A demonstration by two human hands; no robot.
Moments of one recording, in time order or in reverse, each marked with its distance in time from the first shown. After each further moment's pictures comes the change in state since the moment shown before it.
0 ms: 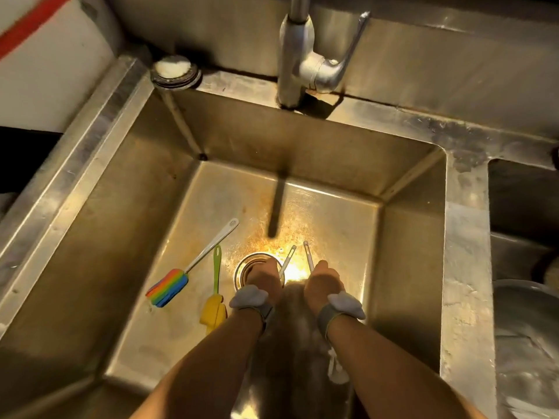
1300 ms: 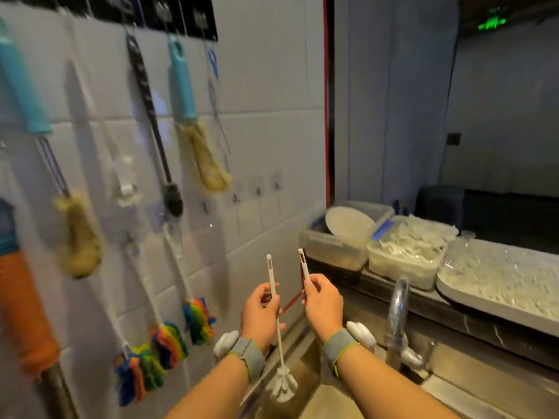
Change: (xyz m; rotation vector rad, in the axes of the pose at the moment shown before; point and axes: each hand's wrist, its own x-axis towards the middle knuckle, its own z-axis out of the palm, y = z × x) left_hand -0.292 -0.052 -0.441 -1.253 0.868 0.234; right_hand -0.279 -0.318 -0.312 0.875 0.138 -0.979
